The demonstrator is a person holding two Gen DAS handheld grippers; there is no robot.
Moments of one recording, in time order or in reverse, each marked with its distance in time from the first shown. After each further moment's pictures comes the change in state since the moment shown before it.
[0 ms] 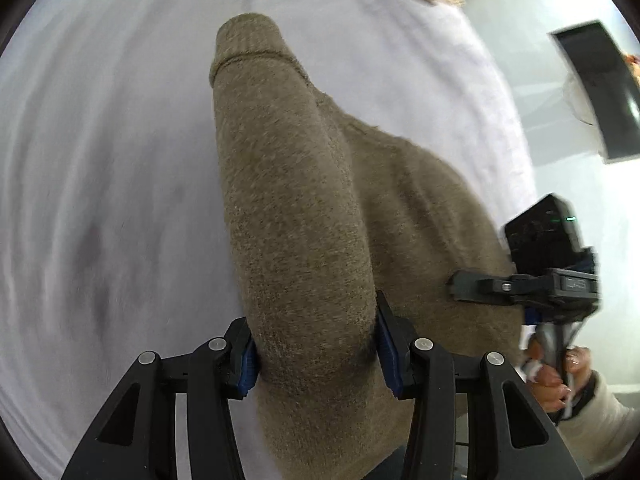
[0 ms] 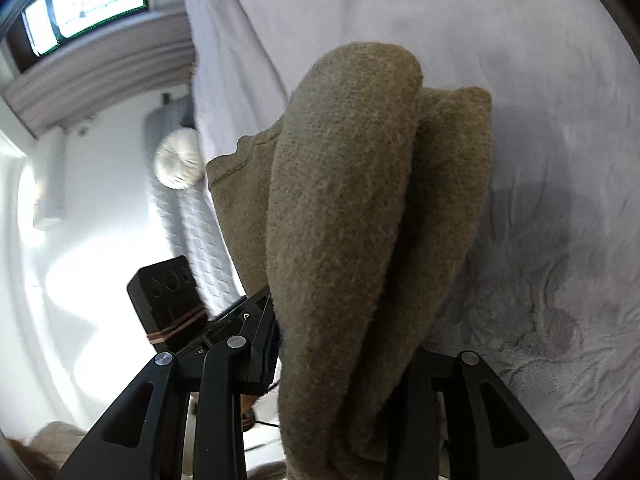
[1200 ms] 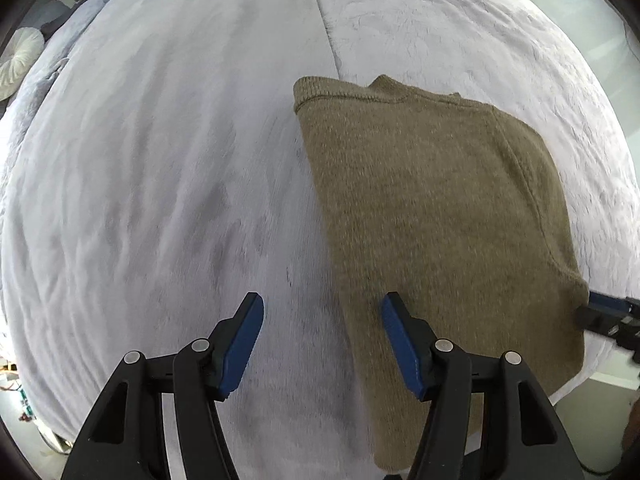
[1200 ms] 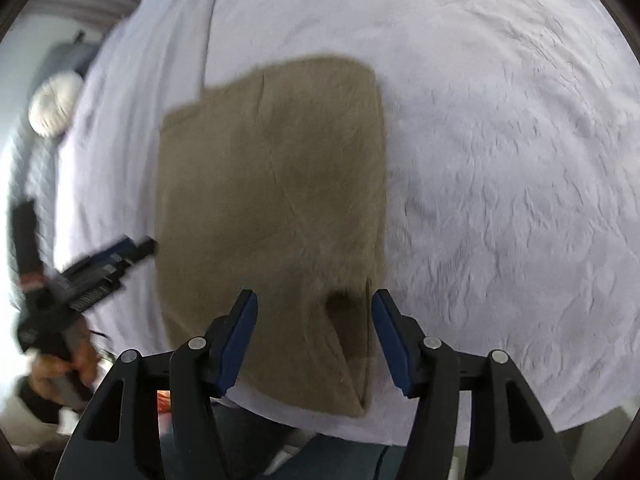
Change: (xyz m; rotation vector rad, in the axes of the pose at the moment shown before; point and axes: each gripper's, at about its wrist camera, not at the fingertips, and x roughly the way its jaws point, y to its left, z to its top) left arm -0.006 -0.015 -0.044 0.072 -0.080 0.457; right arm -0.006 0.048 -0.062 -0.260 -0.142 -0.751
